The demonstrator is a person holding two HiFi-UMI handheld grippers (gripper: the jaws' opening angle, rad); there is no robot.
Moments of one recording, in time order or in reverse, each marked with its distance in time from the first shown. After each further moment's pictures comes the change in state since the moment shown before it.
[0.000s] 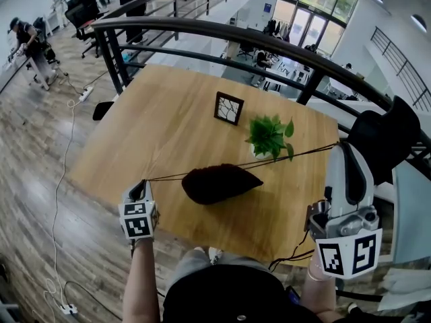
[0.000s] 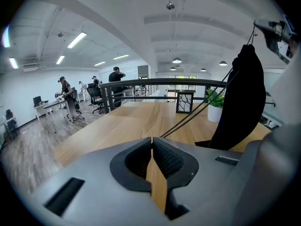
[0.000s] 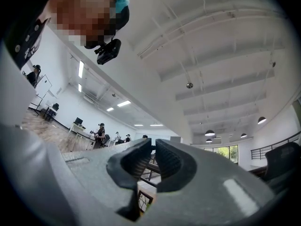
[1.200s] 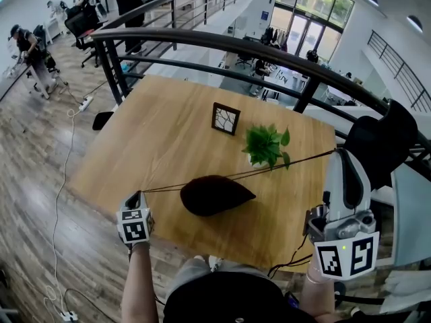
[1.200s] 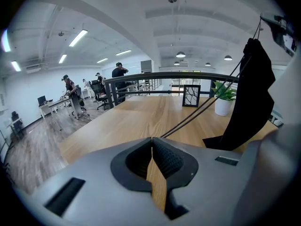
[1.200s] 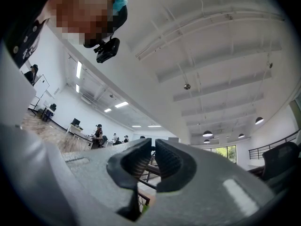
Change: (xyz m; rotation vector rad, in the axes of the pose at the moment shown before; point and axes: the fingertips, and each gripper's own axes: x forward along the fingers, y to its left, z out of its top) left arm 0.008 0.019 -0.021 -0.009 0.063 0.038; right arm -0.004 -0.013 0.004 0.004 -0.020 -0.027
